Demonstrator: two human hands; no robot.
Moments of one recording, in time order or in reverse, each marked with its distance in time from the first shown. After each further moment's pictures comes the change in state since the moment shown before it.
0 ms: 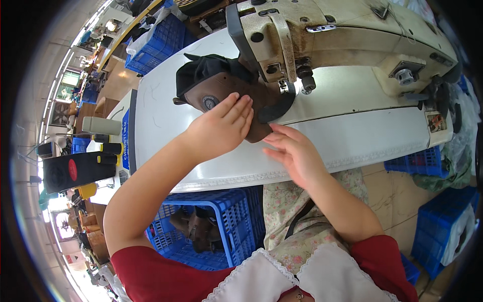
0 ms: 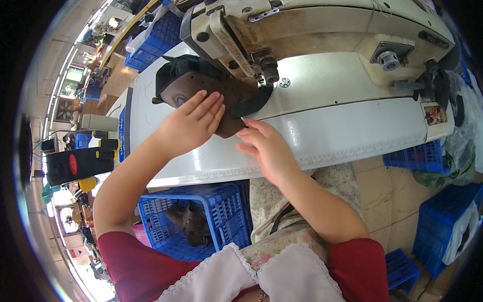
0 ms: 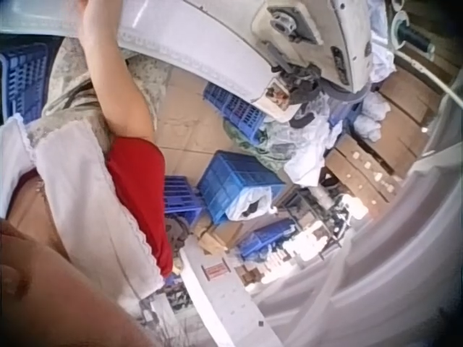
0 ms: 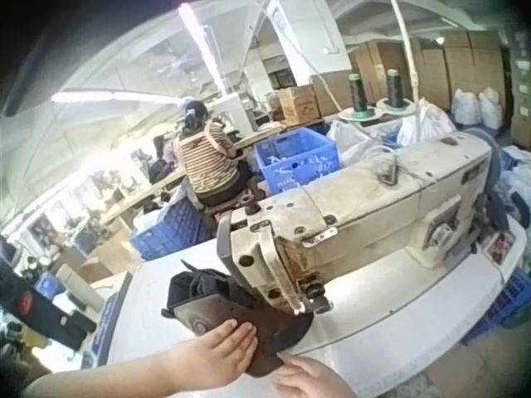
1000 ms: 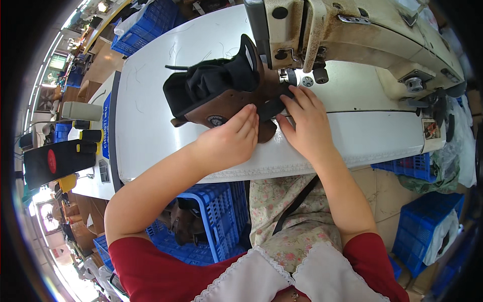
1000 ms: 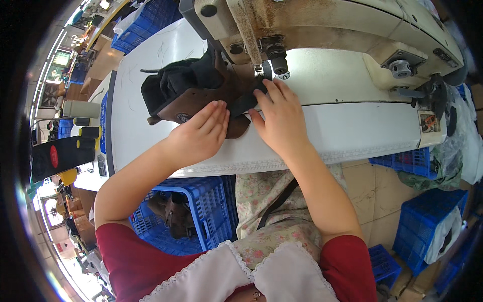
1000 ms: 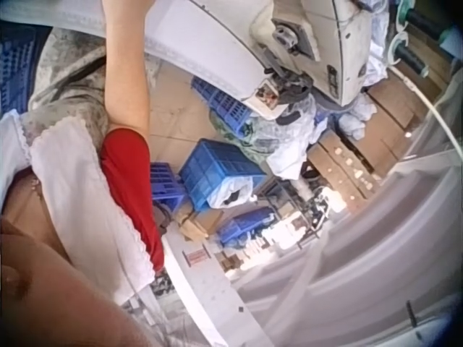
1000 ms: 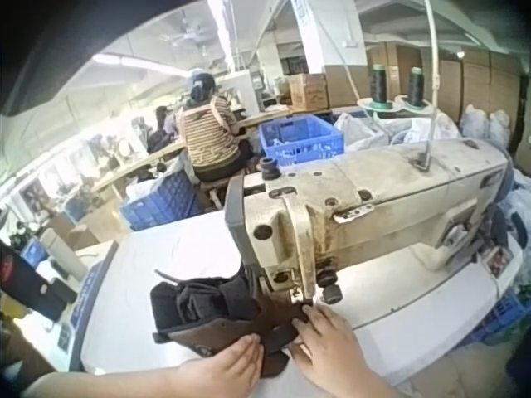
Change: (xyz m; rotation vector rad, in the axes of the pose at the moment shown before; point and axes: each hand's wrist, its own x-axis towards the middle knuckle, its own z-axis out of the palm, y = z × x) left_hand 0.004 0.051 0.010 -0.013 0.043 -0.011; right_hand 0.043 -0.026 -0.034 -1.852 0.136 -1.069
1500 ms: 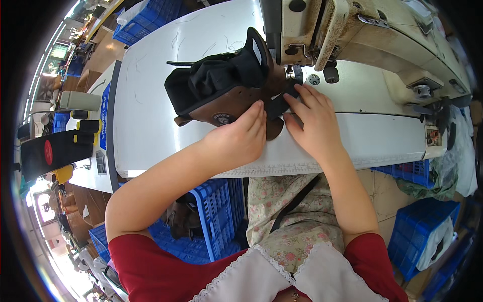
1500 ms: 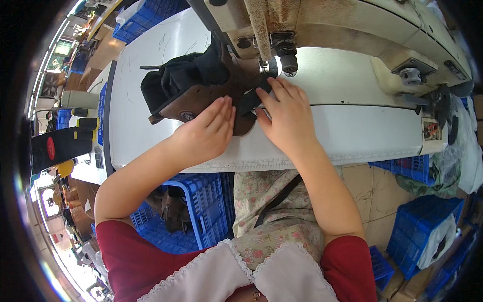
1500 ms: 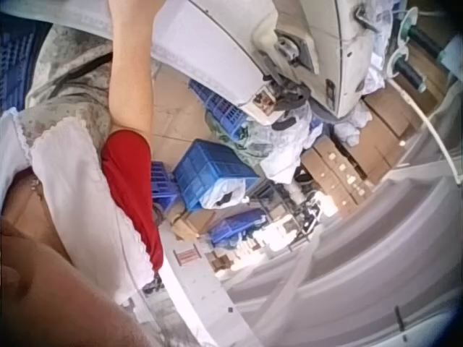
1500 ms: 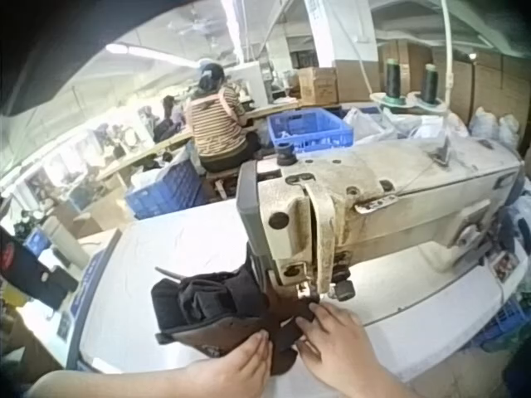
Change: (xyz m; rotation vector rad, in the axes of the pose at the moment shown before) left_hand 0.009 0.005 -0.007 -0.012 -0.057 -0.001; right_hand 0.003 0.005 -0.009 -0.014 -0.058 -0.082
